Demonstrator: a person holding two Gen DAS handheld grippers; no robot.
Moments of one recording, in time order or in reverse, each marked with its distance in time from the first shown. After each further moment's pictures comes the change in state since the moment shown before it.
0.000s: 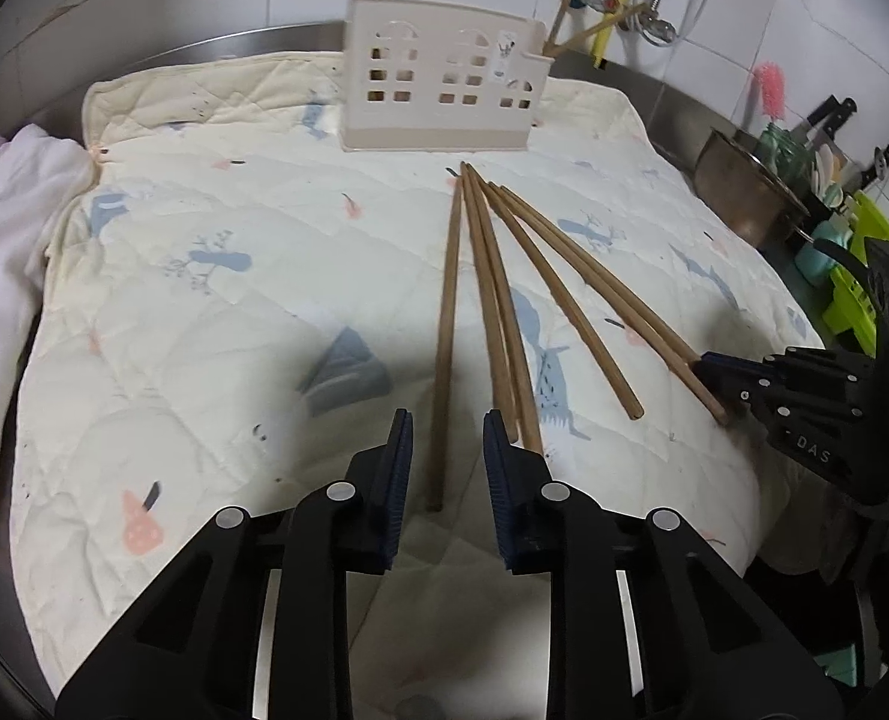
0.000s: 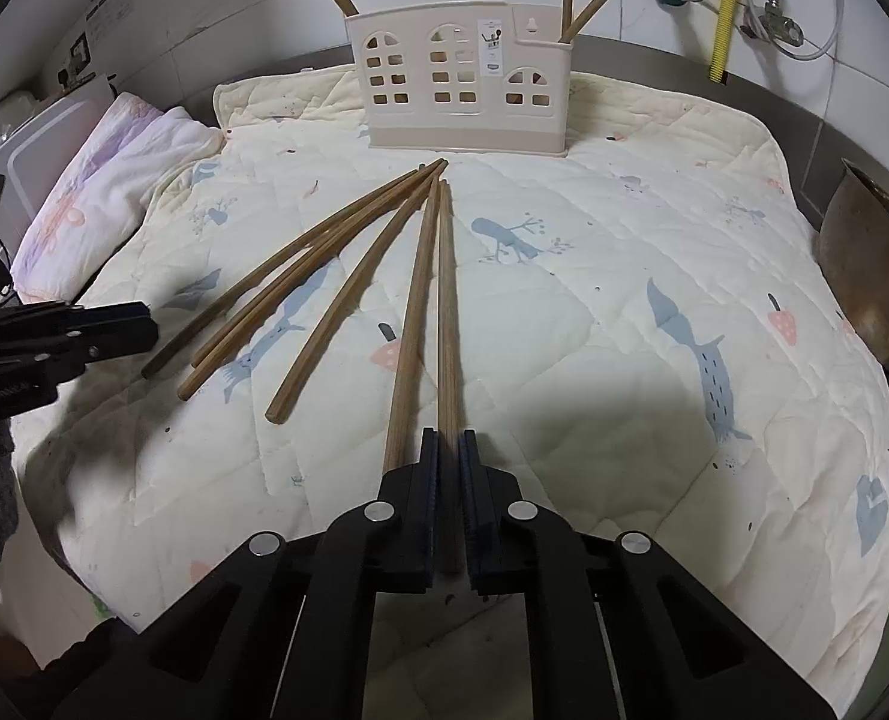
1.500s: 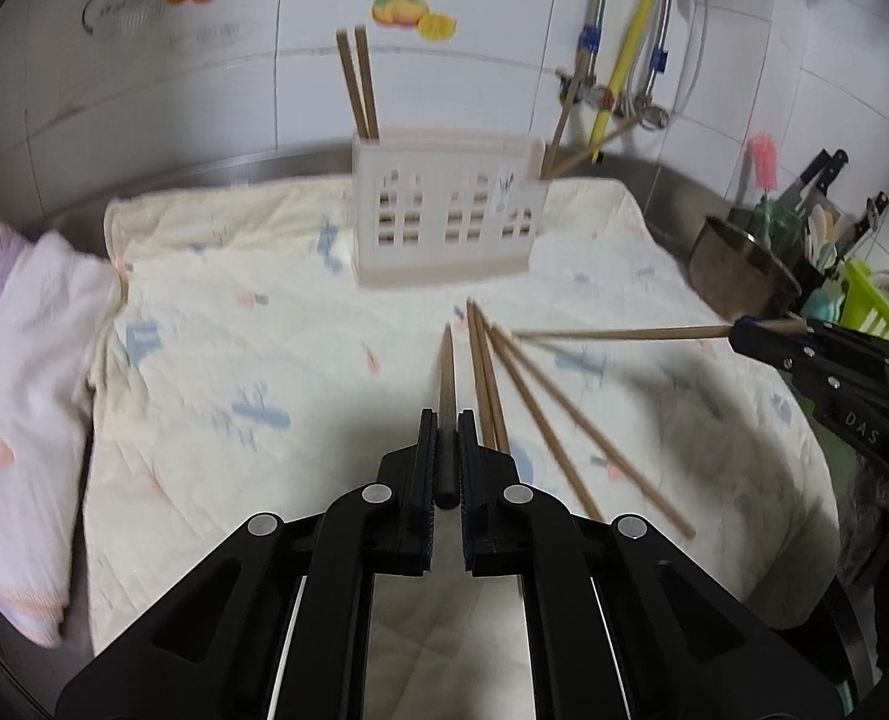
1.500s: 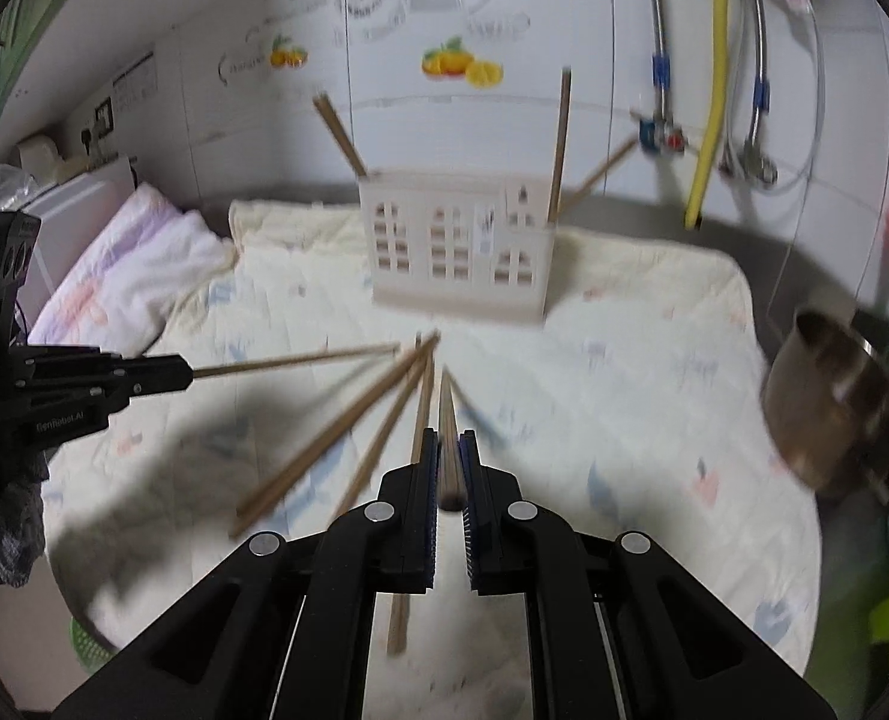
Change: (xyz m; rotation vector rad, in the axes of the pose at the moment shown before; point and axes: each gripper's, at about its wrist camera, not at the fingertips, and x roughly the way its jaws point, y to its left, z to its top) left arm -0.051 -0.002 0.064 0.026 -0.173 0.035; right arm -0.072 0.004 0.071 -0.052 -0.257 -0.036
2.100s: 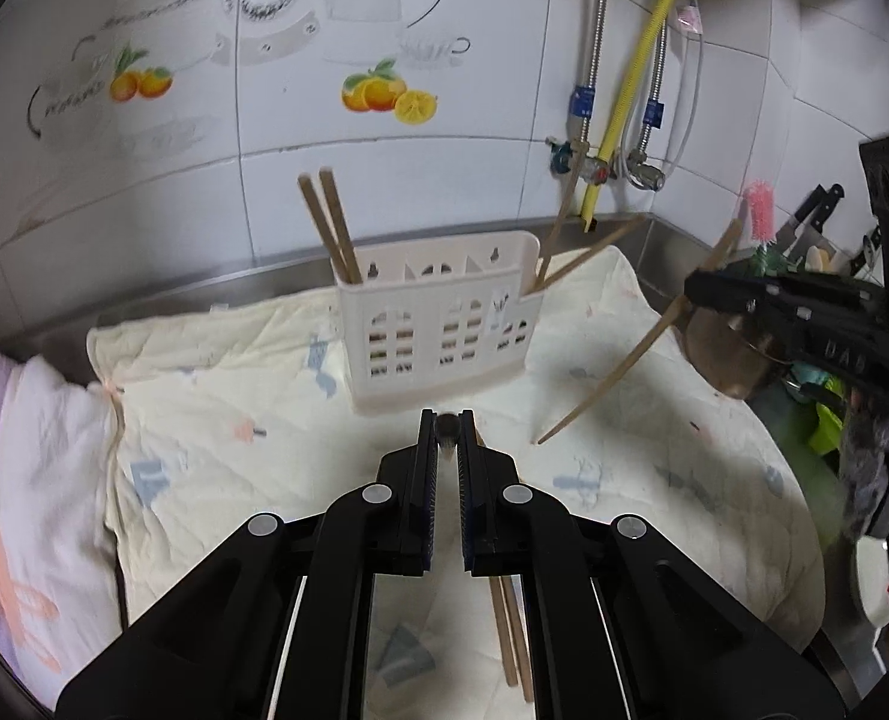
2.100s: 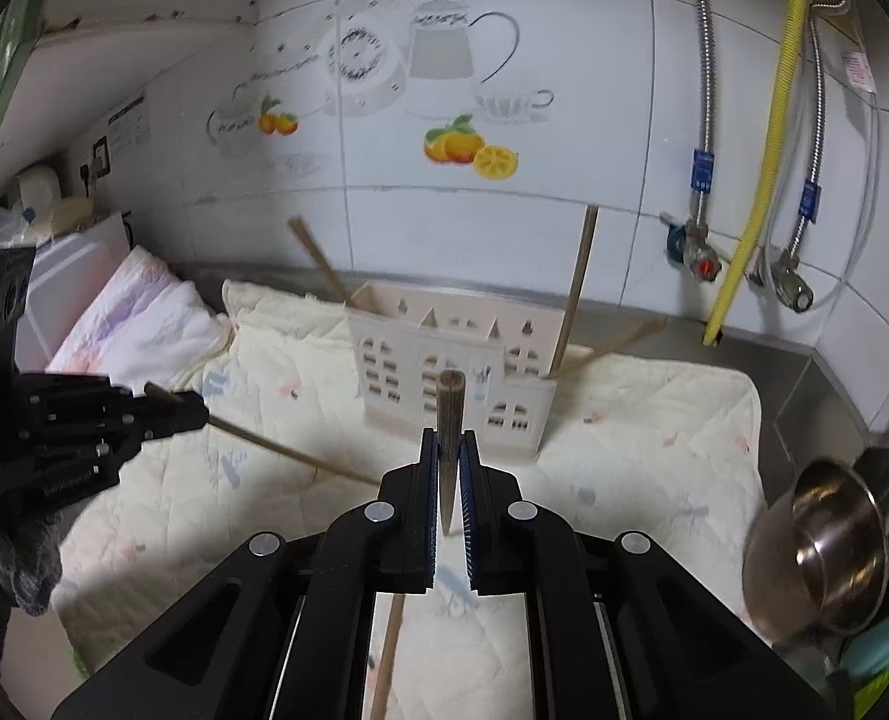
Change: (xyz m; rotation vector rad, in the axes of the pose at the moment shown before) left arm 0.006 -0.003 0.094 0.058 -0.051 -0.018; right arm 0.020 -0.024 0.122 -0.033 -0.019 0.040
